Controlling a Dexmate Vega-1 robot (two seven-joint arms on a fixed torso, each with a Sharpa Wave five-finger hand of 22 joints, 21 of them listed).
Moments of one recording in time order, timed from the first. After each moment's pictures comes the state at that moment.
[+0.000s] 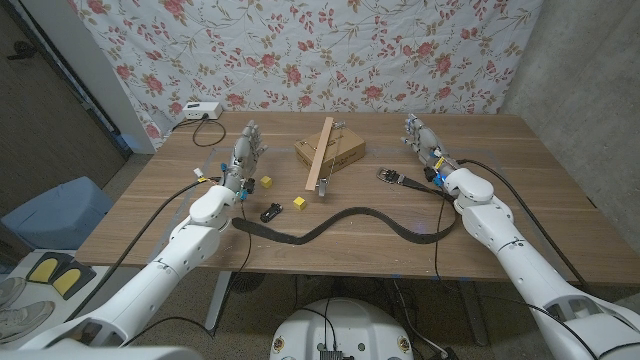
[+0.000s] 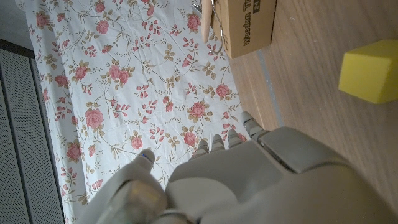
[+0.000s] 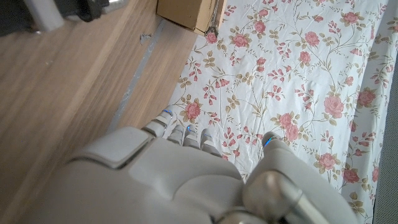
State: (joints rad) left arm 0.94 0.54 0.32 -1.45 -0.60 -0.26 0.06; left_hand 0.02 0.08 0.32 0.16 0.29 -0.17 0.02 0.19 0.17 -0.17 0.05 0.22 0.18 -0.17 0.07 0.20 0.17 -0.17 0.06 0.52 0.18; right arm -0.84 -0.38 -0.18 -1.35 0.37 0.16 0.20; right_hand 0.16 0.02 0.23 0.04 0.31 -0.06 0.04 0.20 0.18 -0.07 0.10 0.21 0.19 -0.15 0.05 0.20 0.18 0.05 0.05 0.24 0.17
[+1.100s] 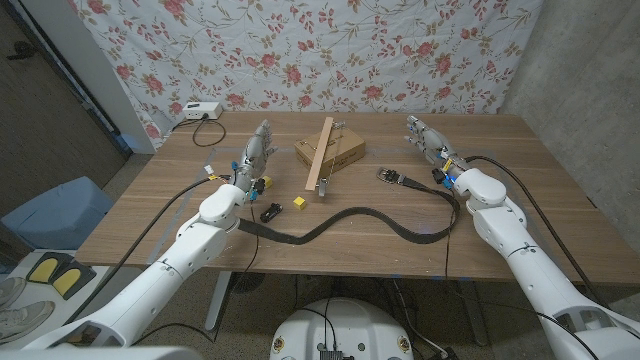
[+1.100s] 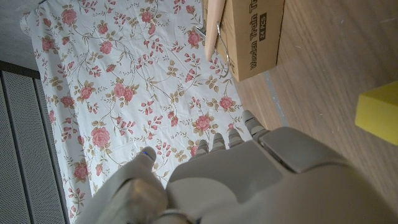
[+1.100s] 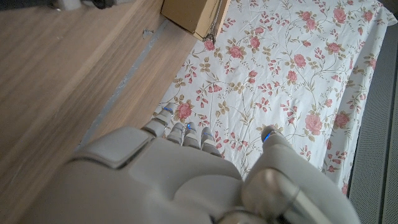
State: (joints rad) left arm 0.95 0.56 0.36 -1.56 -0.54 -0.20 0.12; left_hand 0.05 0.09 0.31 0.14 0.29 -0.17 0.00 0.19 0.17 -0.17 0.06 0.23 0.19 -0.17 0.08 0.21 0.17 -0.17 0.08 0.53 0.18; right arm -0.89 -0.38 -0.11 -1.41 0.24 0.21 0.28; right_hand 0.20 0.03 0.24 0.00 0.31 -0.05 0.04 0.20 0.18 -0.04 0.10 0.21 0.19 -0.13 0.07 0.20 0.18 0.07 0.05 0.24 0.17
